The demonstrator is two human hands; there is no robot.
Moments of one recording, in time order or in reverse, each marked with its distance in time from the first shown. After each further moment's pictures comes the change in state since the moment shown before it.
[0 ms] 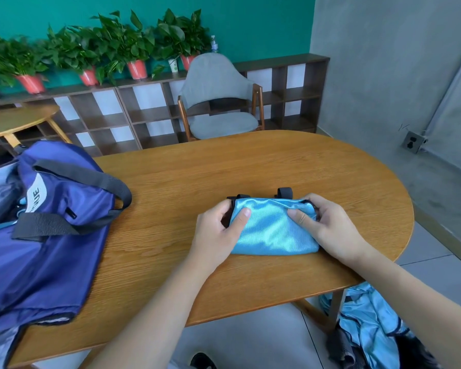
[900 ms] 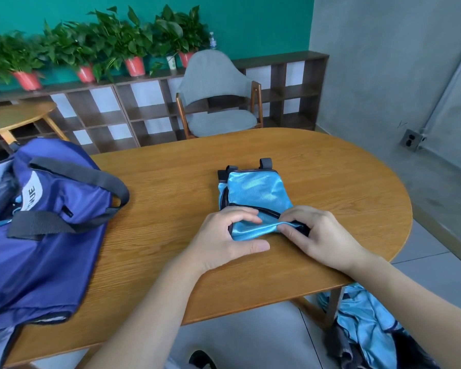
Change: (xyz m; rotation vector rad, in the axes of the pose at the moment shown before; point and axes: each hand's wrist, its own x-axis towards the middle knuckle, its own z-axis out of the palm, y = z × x) left_hand 0.004 0.000 -0.010 0.190 -0.367 0.026; right_hand -0.003 0.008 0.008 -0.405 -0.108 -0.375
